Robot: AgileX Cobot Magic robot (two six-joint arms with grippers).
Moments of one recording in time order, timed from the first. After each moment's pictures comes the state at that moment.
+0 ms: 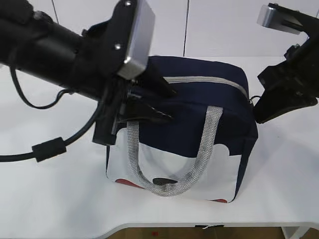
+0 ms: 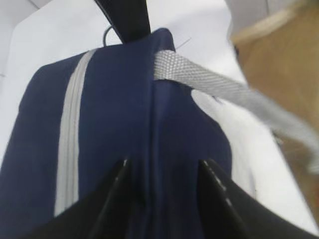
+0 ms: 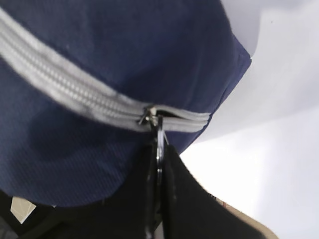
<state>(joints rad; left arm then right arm) -0.59 1.56 -1.11 -1.04 0.68 1.98 0.16 1.46 -1.21 0.42 1.14 -0.33</state>
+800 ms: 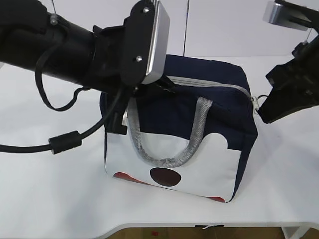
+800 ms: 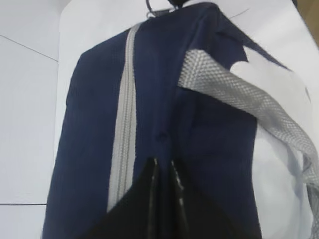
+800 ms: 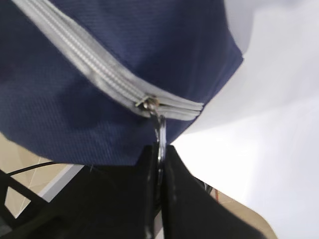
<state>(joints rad) -0.68 1.57 -1.11 -0.91 0.40 1.99 0.16 1.43 -1.21 0.40 1.17 -0.32</state>
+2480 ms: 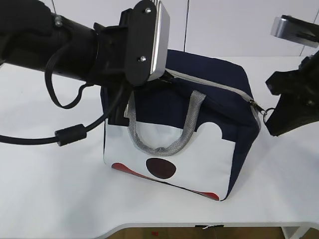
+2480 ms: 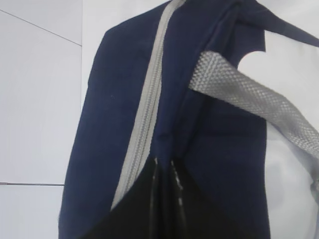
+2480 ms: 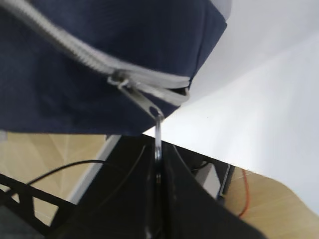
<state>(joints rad) -0.68 1.58 -1.11 -0.87 0.28 1.99 0.15 1.43 -1.17 0.36 1.18 -0.14</state>
